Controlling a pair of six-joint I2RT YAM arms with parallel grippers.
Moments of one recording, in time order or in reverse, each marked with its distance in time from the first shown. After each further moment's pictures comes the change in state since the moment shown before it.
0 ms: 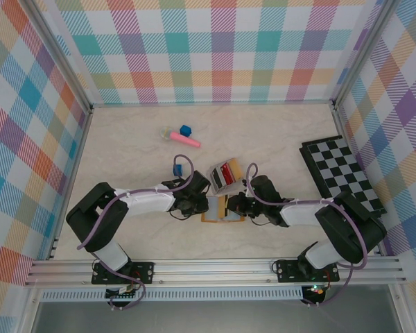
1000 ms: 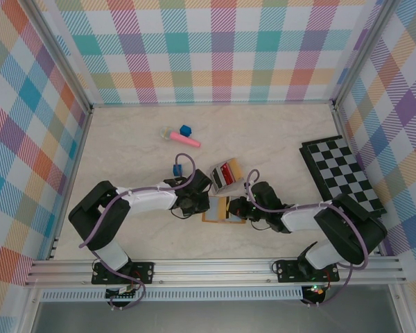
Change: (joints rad) left arm -0.002 0.022 0.039 -0.042 0.004 -0.001; right arm 0.031 0.003 -0.075 0.112 0.093 0.005
